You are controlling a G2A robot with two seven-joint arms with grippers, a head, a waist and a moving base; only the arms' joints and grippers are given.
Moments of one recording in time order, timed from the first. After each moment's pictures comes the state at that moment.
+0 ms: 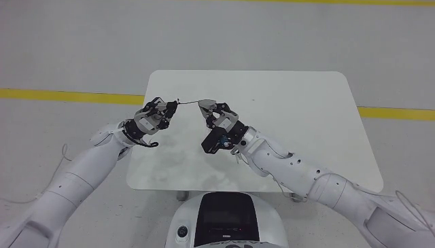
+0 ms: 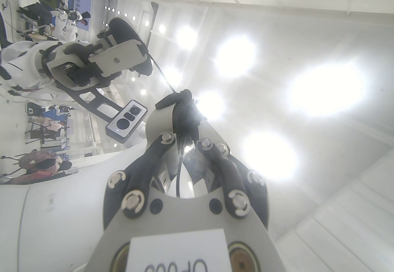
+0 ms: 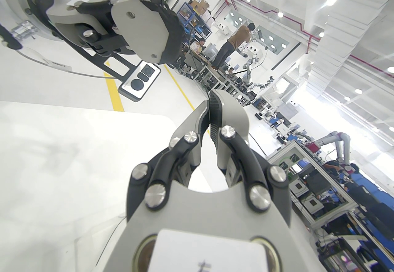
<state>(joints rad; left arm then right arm) 1.05 -0.85 -0.80 -1.23 -1.57 -0.01 -1.30 -0.91 -1.12 0.37 -1.47 -1.57 0.34 -0.38</state>
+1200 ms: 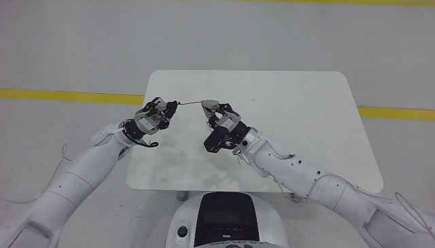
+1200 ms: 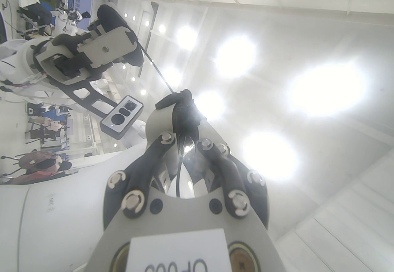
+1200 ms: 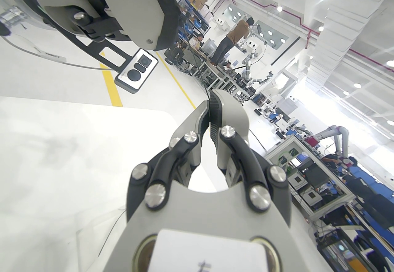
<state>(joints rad) 1.05 -0.85 -0.80 -1.23 -1.57 -0.01 -1.30 -0.94 -1.12 0.39 -1.46 -1.57 0.34 -0.39</state>
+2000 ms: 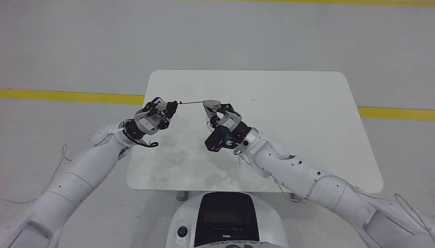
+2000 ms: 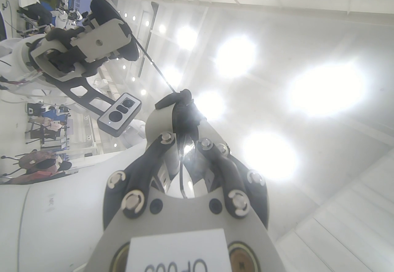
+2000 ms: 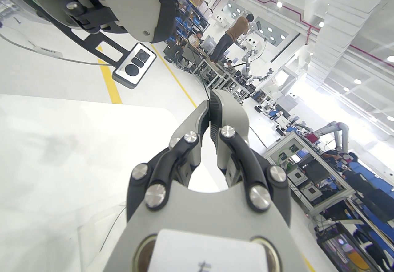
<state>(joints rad) 1.05 -0.85 -0.80 -1.23 -1.57 -0.01 -1.30 -0.95 -1.13 0.41 -1.45 -1.57 0.33 -0.39</state>
